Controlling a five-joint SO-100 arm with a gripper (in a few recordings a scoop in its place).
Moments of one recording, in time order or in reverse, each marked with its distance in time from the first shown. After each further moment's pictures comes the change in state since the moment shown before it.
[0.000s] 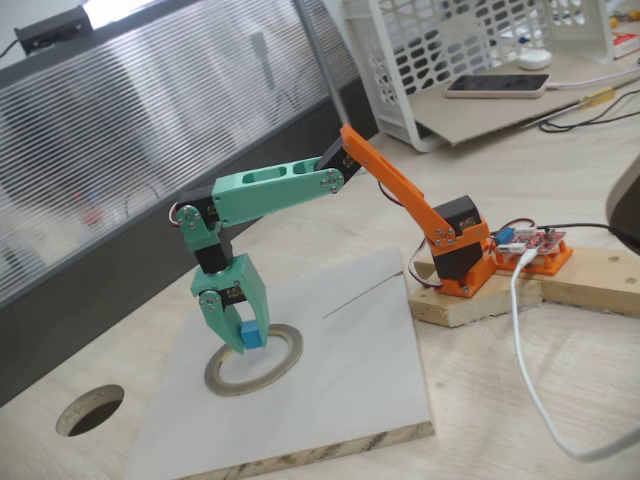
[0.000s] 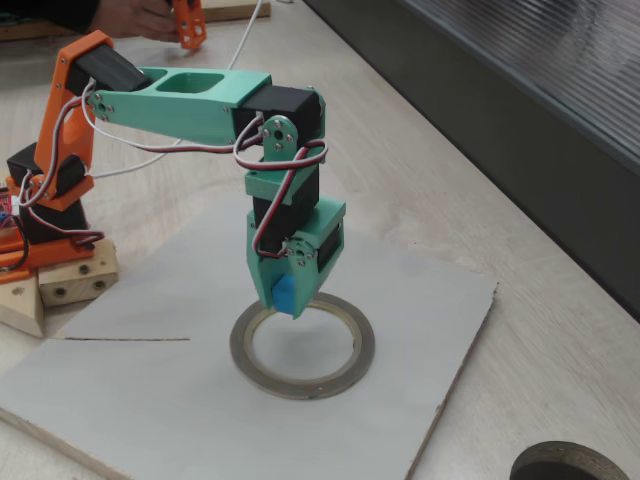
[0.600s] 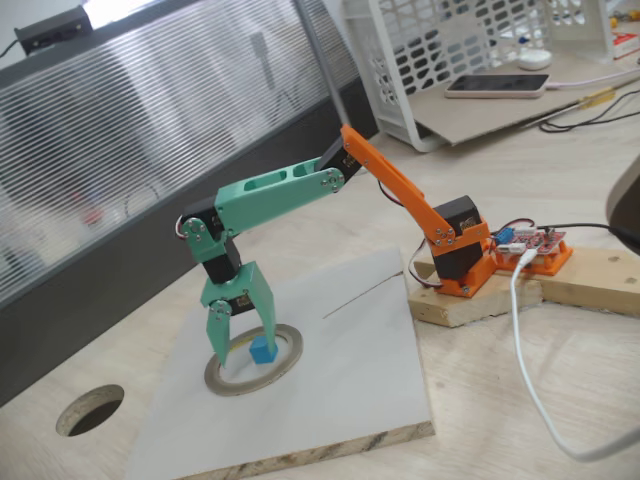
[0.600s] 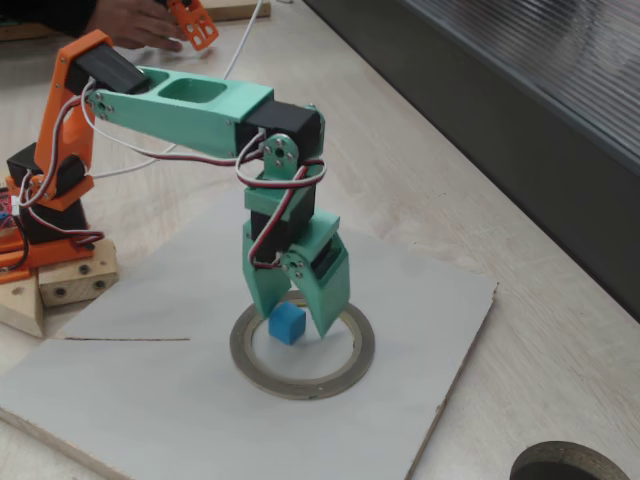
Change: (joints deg) arm -0.1 0.0 6.0 -0.4 0.1
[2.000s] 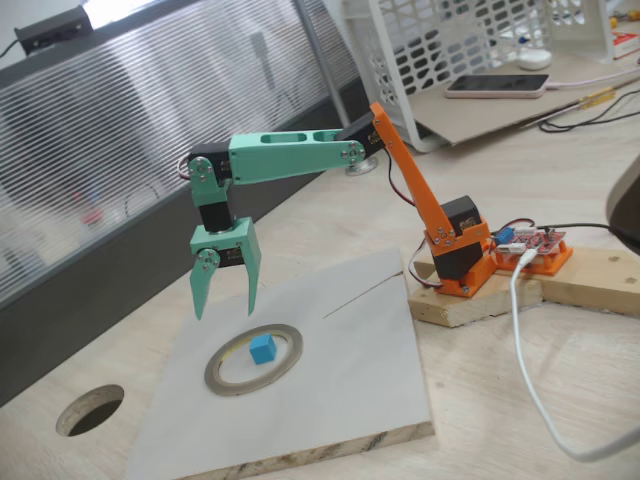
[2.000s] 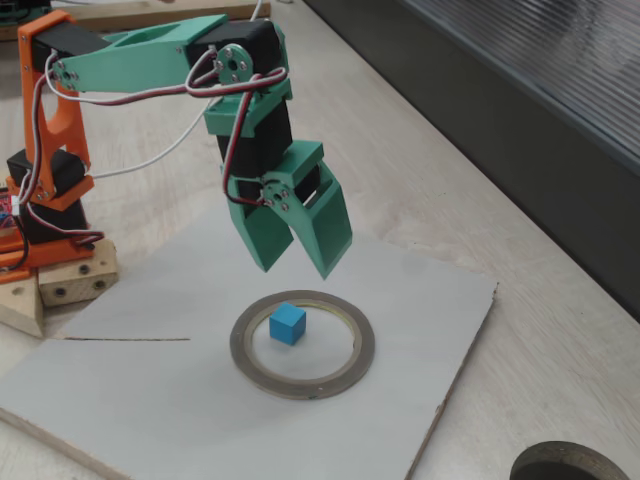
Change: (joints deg) arm 0.1 14.5 0.0 0.6 -0.3
